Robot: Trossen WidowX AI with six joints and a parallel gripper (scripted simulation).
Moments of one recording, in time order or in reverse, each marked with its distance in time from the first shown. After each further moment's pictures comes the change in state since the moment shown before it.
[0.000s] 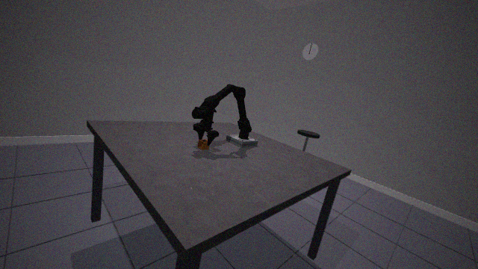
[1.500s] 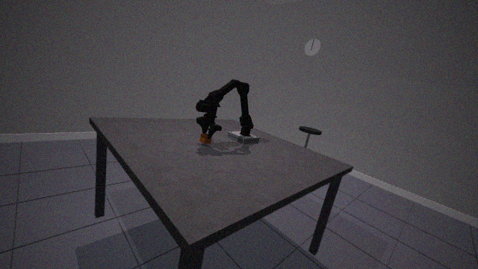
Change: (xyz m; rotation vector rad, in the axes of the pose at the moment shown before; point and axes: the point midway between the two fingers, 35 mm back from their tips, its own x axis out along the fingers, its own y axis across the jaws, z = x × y) arm -0.017 0.000 0.000 -0.003 -0.071 -0.001
